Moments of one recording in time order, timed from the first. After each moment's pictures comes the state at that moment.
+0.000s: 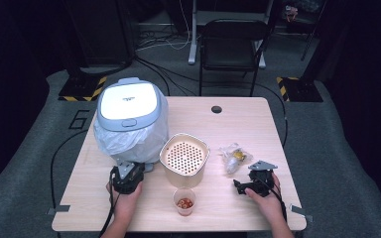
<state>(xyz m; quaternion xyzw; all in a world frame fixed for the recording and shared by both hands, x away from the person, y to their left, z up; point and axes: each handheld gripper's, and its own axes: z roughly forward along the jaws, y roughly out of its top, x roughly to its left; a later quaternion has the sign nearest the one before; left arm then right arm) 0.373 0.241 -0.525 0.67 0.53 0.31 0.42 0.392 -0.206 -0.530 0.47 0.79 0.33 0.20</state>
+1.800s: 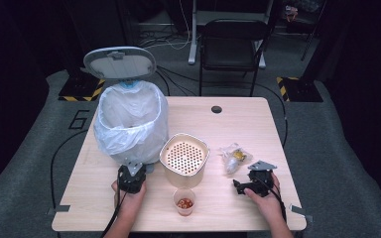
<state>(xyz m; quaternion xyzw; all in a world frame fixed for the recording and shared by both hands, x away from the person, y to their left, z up) 0.379 0.226 -0.527 0.71 0.52 0.31 0.36 0.391 -0.203 -0.530 0.47 0.79 0.33 0.20</state>
